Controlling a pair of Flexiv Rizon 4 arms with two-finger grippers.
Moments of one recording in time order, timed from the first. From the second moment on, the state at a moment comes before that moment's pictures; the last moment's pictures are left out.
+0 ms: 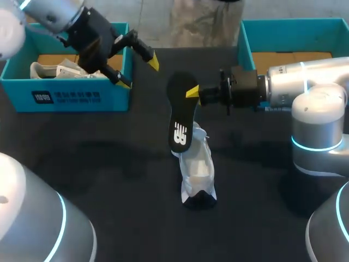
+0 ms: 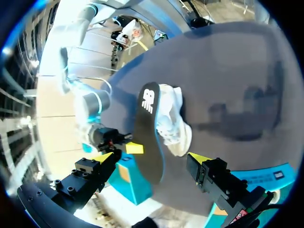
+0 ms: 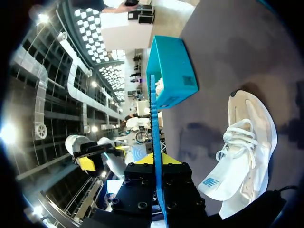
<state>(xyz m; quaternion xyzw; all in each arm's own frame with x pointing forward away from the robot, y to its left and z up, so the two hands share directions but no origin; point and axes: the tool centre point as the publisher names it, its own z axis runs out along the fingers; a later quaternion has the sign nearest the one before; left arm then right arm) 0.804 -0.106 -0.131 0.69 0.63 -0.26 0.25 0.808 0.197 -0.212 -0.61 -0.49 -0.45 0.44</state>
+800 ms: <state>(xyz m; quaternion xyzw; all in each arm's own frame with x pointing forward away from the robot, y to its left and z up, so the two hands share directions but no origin) 0.787 -0.103 -0.140 0.63 0.57 -0.39 0.37 0.809 0.196 -0.213 -0.61 -0.48 -0.44 0.44</state>
